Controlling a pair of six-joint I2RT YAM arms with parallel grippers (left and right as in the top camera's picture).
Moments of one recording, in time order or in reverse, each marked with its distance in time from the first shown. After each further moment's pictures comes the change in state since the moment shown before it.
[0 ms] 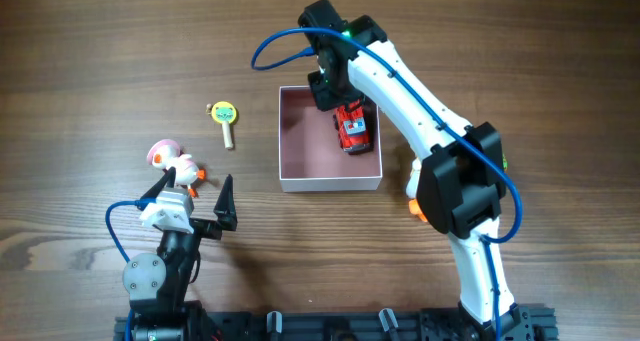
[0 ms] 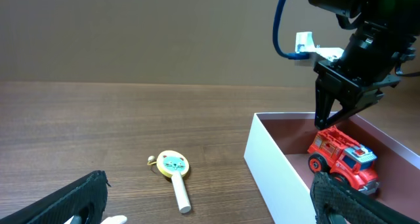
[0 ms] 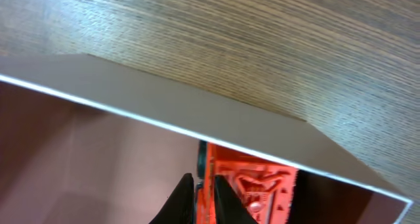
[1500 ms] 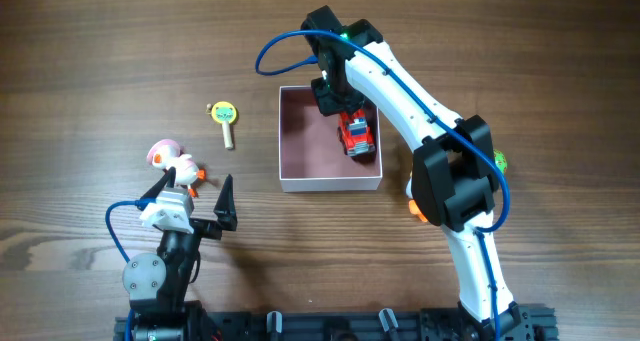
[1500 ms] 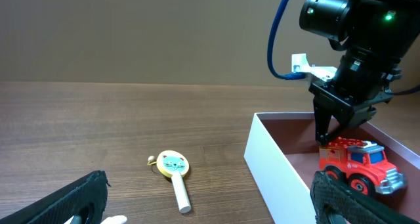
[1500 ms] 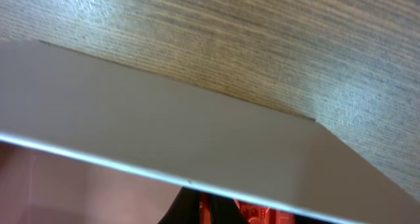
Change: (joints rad) left arm 0.000 0.000 0.000 0.000 0.000 0.000; right arm -0.010 0.060 -0.002 -0.019 0.000 0.000
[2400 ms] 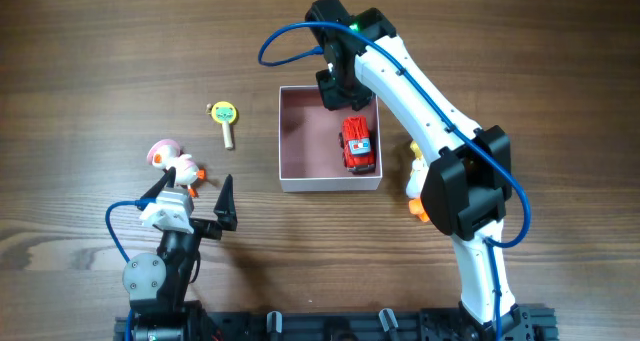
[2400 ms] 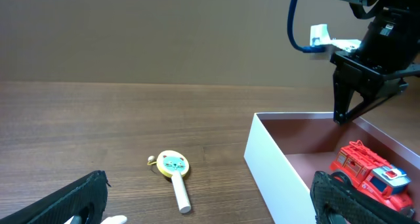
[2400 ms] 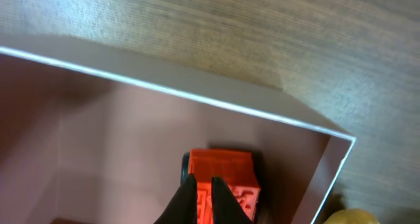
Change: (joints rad) left arm 0.000 0.000 0.000 0.000 0.000 0.000; right arm 0.000 -0.084 0.034 -0.085 0.025 0.039
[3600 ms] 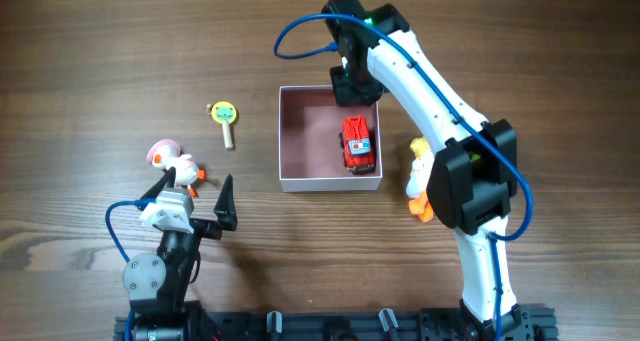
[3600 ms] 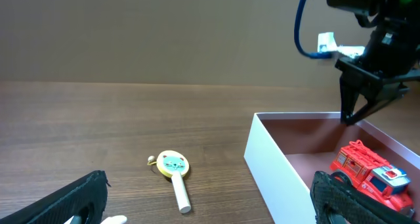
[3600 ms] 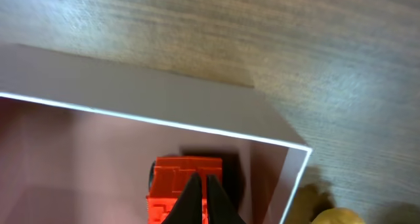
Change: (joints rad) left arm 0.000 0.000 0.000 0.000 0.000 0.000; right arm -0.057 0.012 -0.030 0.000 -0.011 0.006
